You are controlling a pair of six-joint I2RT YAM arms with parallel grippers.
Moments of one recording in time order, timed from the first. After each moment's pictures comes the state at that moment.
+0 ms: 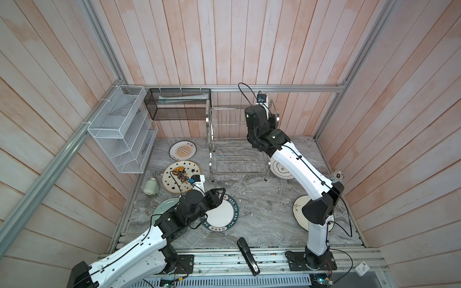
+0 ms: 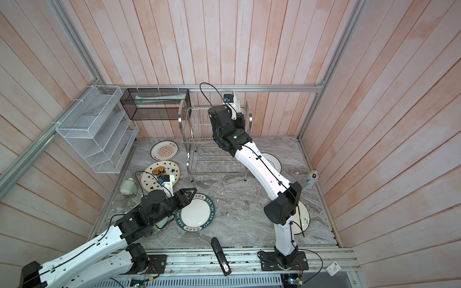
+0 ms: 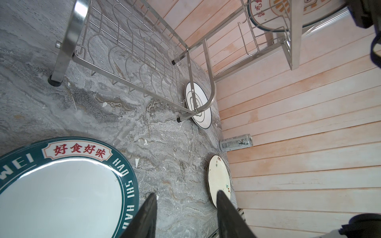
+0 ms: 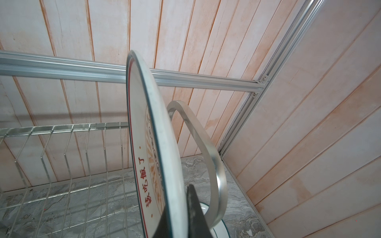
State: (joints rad) left arm -0.80 0.81 0.58 -0.12 -0.08 -1.02; right arm 0.72 1.96 2.21 -0.58 1.06 0.08
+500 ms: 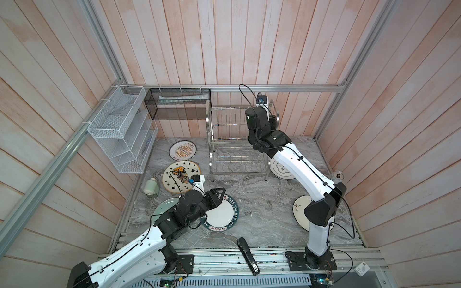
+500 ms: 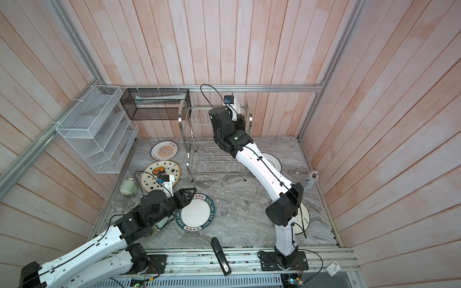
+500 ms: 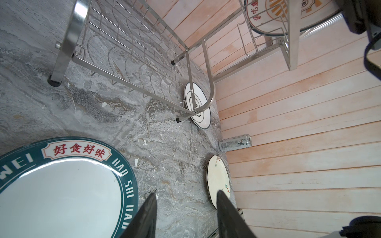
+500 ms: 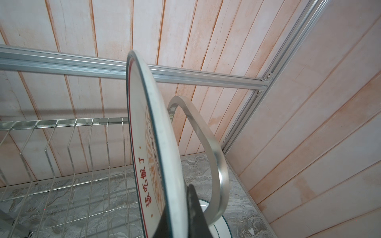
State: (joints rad) left arm -0.80 0.81 0.58 -0.12 -0.08 -1.02; right arm 0.72 1.92 2.16 -0.57 1.04 0.08
